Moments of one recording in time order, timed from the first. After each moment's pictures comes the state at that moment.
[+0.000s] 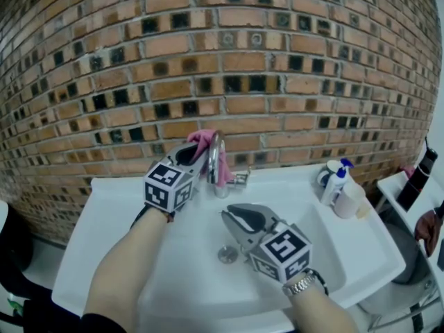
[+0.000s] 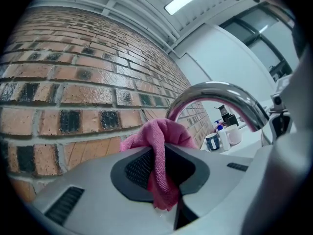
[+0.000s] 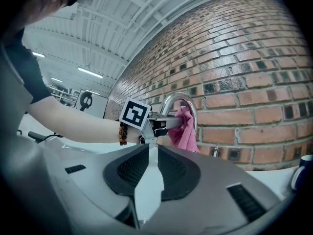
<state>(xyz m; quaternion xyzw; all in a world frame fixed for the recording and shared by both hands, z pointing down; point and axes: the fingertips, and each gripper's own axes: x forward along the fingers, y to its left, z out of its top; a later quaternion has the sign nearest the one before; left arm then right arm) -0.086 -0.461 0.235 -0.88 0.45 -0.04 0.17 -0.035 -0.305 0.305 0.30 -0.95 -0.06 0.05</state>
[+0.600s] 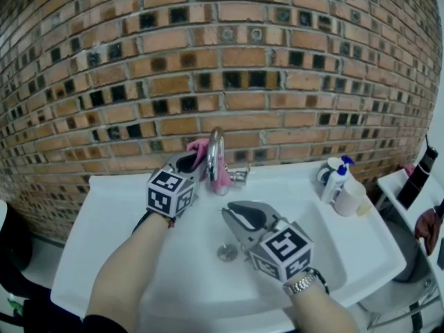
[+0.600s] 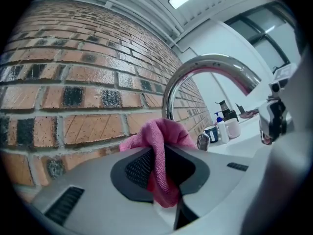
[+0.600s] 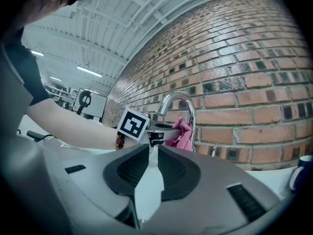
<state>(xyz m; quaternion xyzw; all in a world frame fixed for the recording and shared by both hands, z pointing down) -0.091 -0.470 0.277 -0.88 0.46 -0.06 0.14 -0.033 -0.308 0.306 0.31 -0.95 -0.06 0.05</state>
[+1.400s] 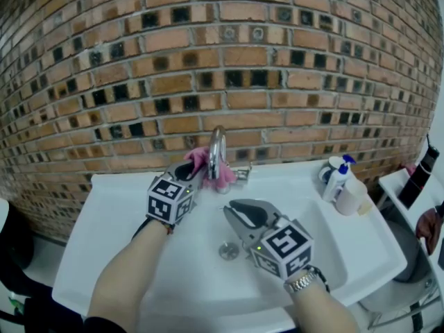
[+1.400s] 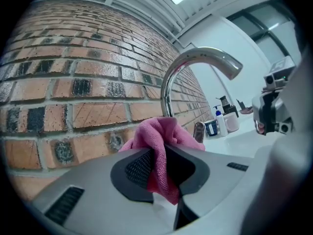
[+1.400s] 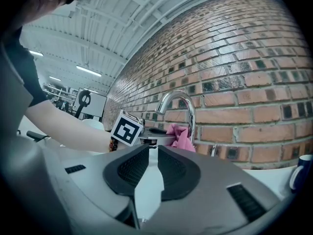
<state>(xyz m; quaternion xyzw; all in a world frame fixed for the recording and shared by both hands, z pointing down) -0.104 -0.460 0.305 -0.87 0.47 -0.08 0.12 -0.033 -0.310 0.309 0.31 -0.95 -0.06 0.06</state>
